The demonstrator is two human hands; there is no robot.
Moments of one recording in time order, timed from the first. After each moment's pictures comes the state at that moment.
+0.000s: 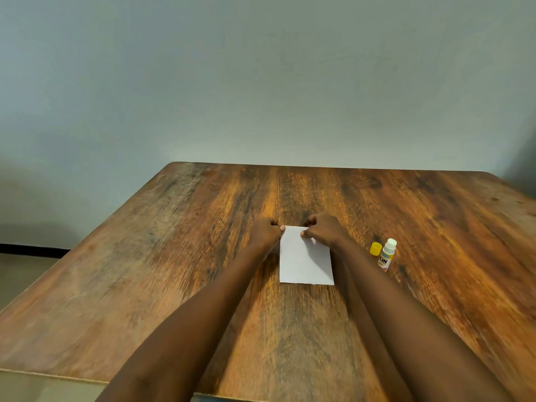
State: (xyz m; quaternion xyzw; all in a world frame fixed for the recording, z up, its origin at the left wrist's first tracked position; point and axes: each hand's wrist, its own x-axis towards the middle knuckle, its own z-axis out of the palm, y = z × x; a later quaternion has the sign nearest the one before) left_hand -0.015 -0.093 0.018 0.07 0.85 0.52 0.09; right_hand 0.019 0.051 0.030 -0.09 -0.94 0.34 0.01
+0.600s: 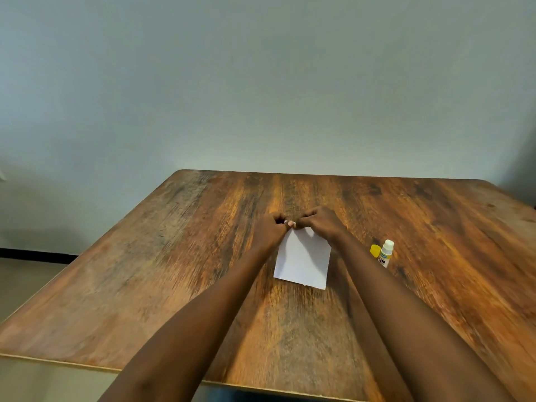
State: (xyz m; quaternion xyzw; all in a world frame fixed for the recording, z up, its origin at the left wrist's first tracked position) left_hand 0.014 -0.104 0.040 0.15 0.83 0.54 -0.01; right_hand 0.036 0.033 0.061 -0.07 -0.88 0.47 0.07
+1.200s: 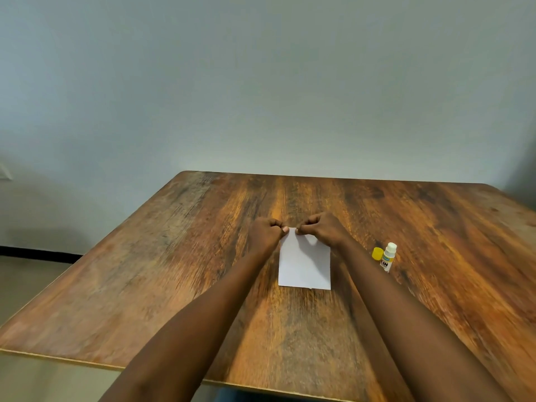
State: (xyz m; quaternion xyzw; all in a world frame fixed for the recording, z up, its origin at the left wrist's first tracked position) left_hand 0.013 -0.113 0.036 0.09 0.83 0.55 -0.04; right_hand 0.039 0.034 0.053 -0.05 -0.90 0.44 0.07
